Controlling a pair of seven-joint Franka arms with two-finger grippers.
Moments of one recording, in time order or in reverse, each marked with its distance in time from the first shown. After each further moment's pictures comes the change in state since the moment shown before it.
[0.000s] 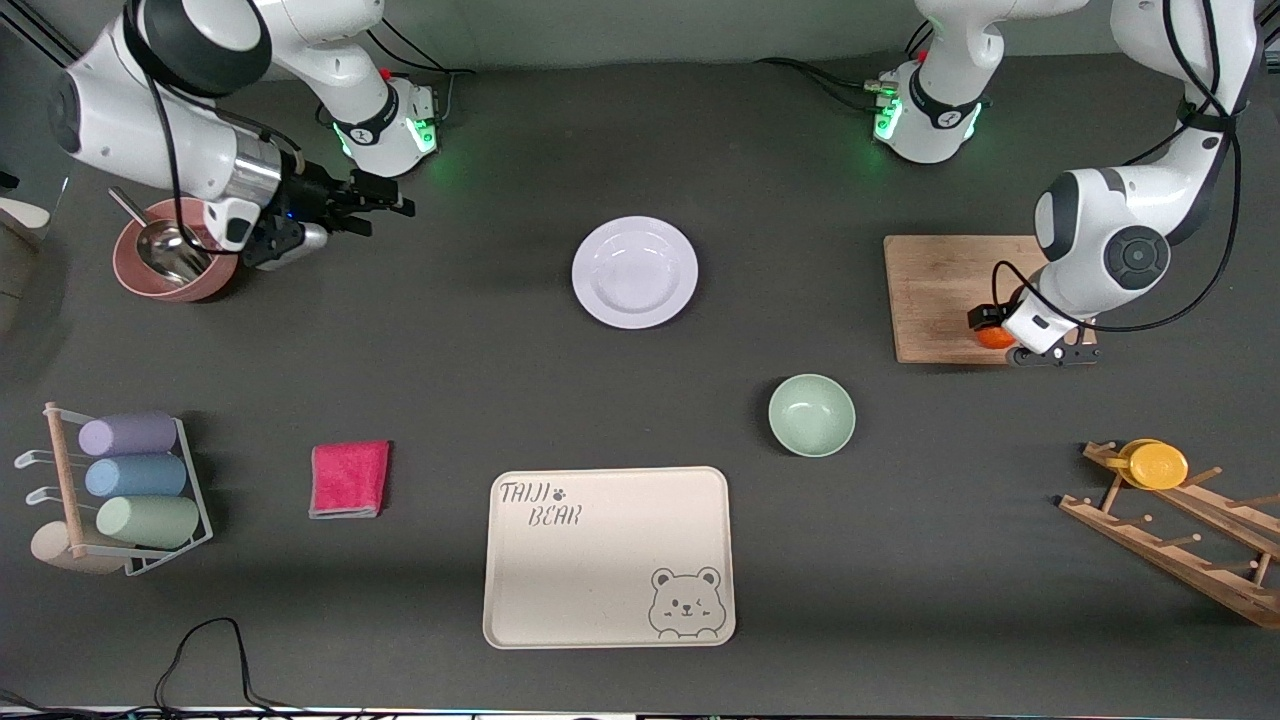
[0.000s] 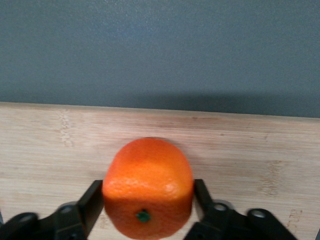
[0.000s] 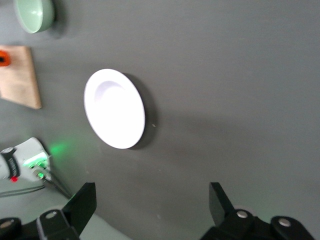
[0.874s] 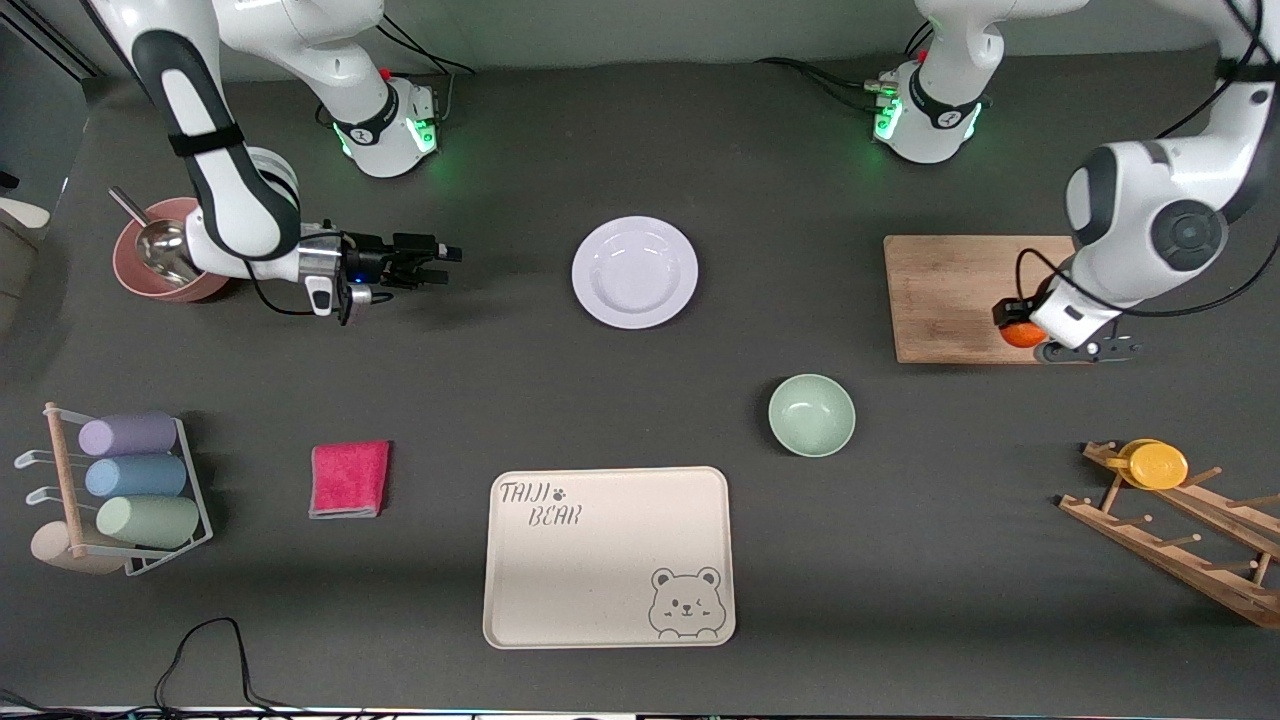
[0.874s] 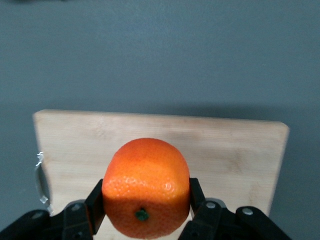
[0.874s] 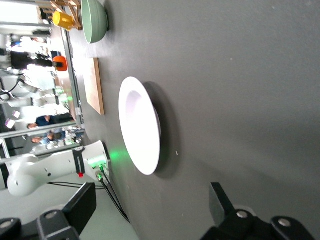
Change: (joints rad) left arm -0.002 -0.188 -0.025 0.138 -0.001 -0.316 -0.001; right arm -0.003 0.459 -0.108 -0.150 0.659 0.077 -0.796
